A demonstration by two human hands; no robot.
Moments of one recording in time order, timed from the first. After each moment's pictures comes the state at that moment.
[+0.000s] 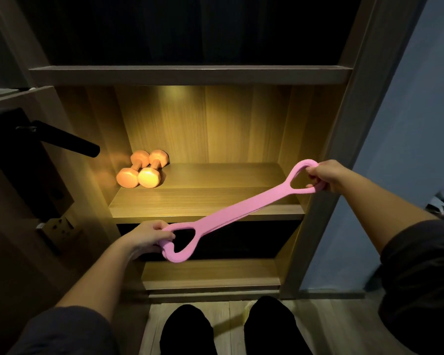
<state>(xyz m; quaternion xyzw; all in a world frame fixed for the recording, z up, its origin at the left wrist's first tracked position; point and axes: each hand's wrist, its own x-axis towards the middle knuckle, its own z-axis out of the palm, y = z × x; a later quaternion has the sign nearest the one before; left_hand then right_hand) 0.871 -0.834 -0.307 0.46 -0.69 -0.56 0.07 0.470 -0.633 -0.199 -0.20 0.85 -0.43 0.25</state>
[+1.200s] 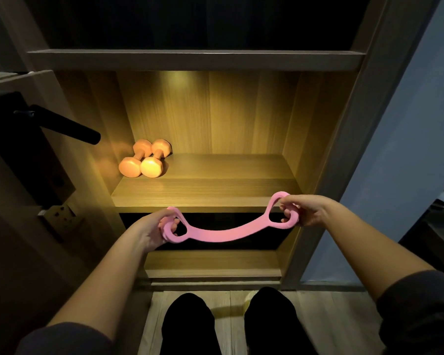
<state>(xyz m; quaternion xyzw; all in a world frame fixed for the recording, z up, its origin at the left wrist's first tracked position) 0.859 -0.801 -0.289 0.51 -0.37 -0.75 0.20 0.528 -0.625 -0.267 -0.10 0.68 -0.46 0.56</state>
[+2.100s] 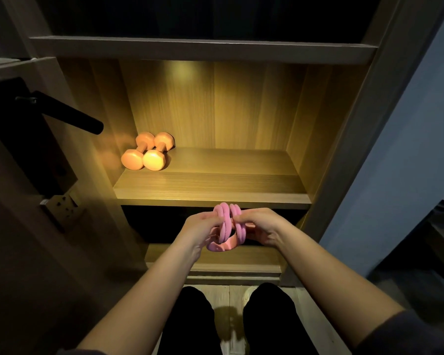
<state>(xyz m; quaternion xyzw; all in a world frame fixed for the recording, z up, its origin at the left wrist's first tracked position) 0.795 -0.723 -0.306 0.46 -0.52 -0.68 0.24 0.654 -0.647 -0.285 -0.19 0.63 -0.53 0.54</state>
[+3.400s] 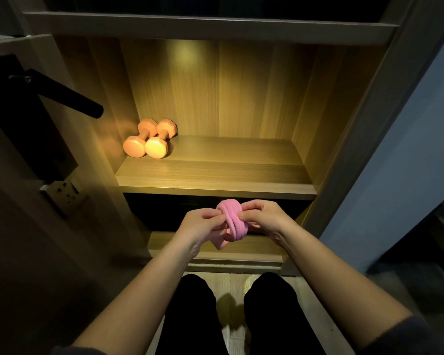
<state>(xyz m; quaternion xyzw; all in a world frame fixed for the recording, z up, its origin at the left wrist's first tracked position) 0.808 -0.716 -0.311 0.43 -0.53 -0.69 0.24 0.654 -0.638 -0.297 -0.32 0.69 -0.49 0.44</state>
